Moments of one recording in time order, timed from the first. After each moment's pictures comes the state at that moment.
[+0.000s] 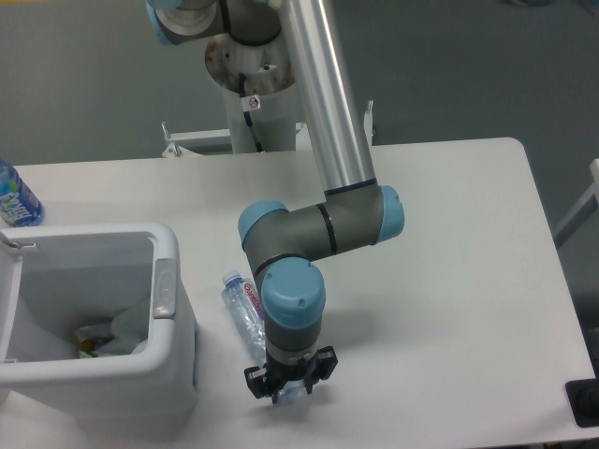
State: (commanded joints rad) arm 2.29 -2.24 -1.42 -0.82 1.49 0.04
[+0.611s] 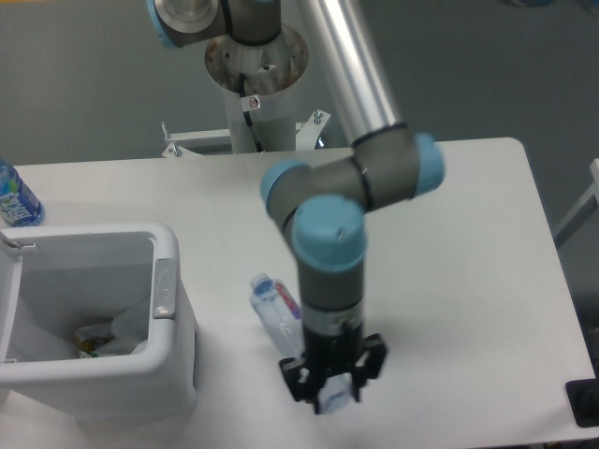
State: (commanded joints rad) arm 2.41 -2.09 -1.16 -0.79 1.45 0.04
